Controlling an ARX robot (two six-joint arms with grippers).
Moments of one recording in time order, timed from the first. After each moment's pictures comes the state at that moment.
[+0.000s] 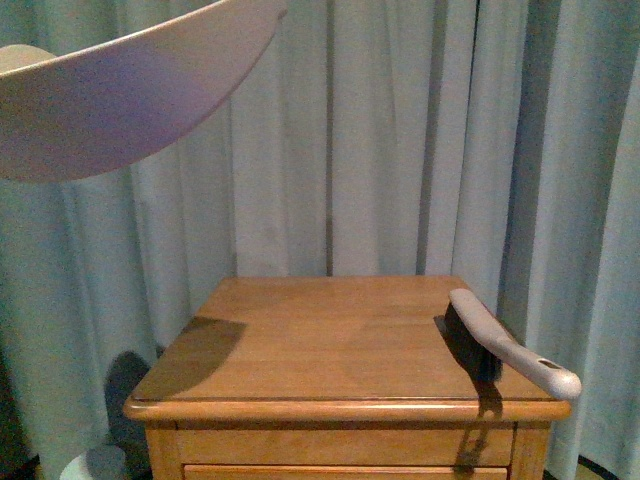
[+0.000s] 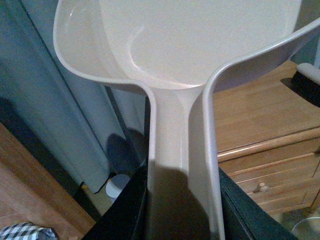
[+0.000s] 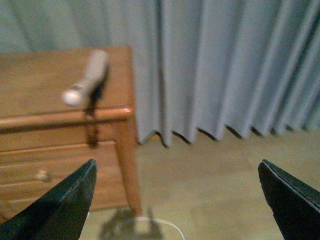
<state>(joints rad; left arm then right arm) -0.21 0.79 0.58 0.10 -0.01 0.25 0.11 0.17 0.07 -0.07 0.38 0.09</state>
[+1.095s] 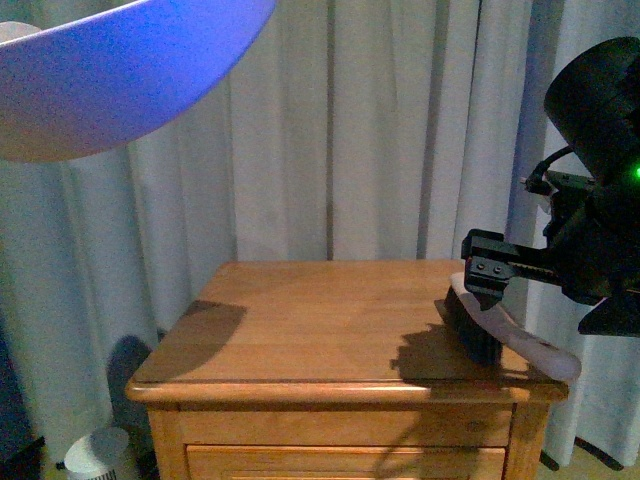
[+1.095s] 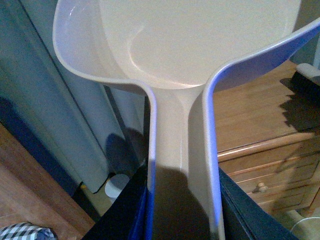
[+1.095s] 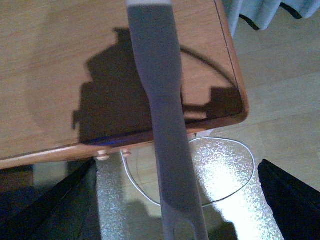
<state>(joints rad) -0.20 0.79 0.58 0.10 -0.01 0.25 0.15 1.81 1.36 -0.35 0.13 0.42</state>
